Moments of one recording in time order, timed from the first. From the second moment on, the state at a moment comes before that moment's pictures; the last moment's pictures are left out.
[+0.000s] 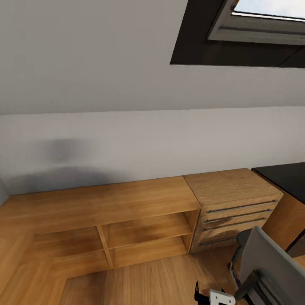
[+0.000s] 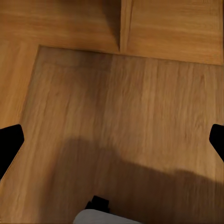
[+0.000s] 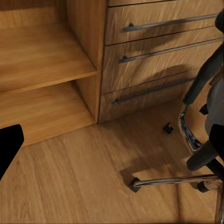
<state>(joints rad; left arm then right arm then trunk) -0.30 0.03 -1.37 -0.17 1.54 -0.51 0.26 -0.35 0.09 0.26 -0.09 -0.20 -0.77 -0.39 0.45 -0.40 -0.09</state>
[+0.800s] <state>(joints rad) -0.30 0.03 -1.37 -0.17 1.55 -0.51 0.26 -0.35 0.09 0.26 -0.09 -0.20 -0.77 -0.39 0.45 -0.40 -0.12</state>
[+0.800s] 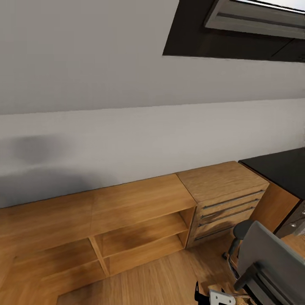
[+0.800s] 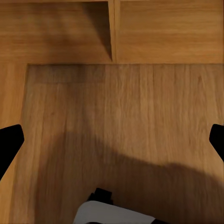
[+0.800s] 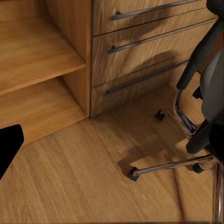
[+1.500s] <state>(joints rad) -0.30 0.03 -1.37 -0.17 1.54 -0.51 0.26 -0.35 0.09 0.26 -0.09 -0.20 -0.77 -0.39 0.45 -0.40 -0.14</state>
